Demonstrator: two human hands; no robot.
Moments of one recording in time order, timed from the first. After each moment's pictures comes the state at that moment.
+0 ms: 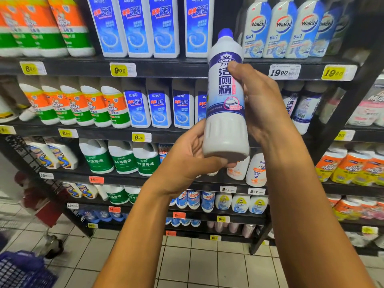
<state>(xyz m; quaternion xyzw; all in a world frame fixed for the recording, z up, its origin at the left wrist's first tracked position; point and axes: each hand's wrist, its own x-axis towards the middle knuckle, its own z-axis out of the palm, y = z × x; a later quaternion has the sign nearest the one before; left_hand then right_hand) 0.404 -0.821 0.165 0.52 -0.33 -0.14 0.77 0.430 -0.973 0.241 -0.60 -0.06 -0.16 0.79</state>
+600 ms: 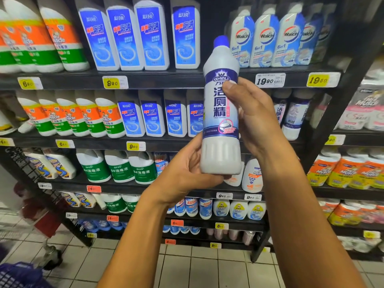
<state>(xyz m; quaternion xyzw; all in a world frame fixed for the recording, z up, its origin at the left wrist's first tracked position) 0.403 -0.843 0.161 0.55 -0.34 -0.17 0.74 0.425 -1.004 0.232 -0.59 -0.12 -0.18 0.78</state>
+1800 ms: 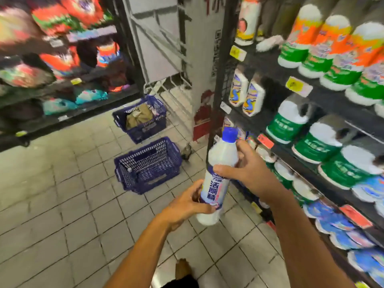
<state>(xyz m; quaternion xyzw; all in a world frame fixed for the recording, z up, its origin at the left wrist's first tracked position) 0.291 -0.381 -0.042 0.63 0.21 -0.06 0.75 0.443 -0.498 0.019 -0.65 -0.29 0.34 0.61</state>
